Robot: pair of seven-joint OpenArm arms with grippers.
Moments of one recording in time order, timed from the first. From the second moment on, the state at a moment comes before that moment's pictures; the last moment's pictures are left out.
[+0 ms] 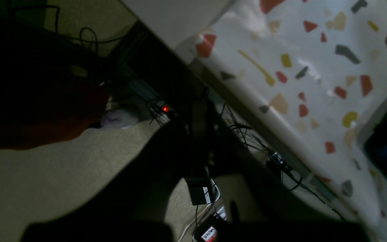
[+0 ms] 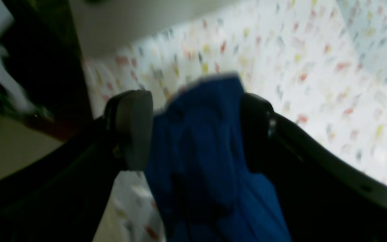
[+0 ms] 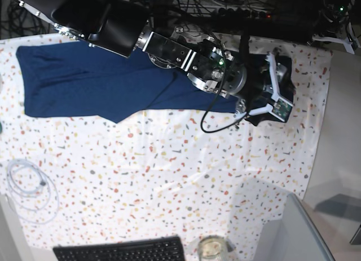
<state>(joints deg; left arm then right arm) 19.8 -3.3 -55.9 78.7 -11.7 -16.8 33.8 15.4 -7.0 -65.1 73.7 17.0 0.8 -18.8</state>
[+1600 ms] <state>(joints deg) 19.0 -4.1 -56.0 80.6 -11.3 -17.0 33.6 2.2 7.2 -9.0 76.3 16.0 4.2 -46.4</state>
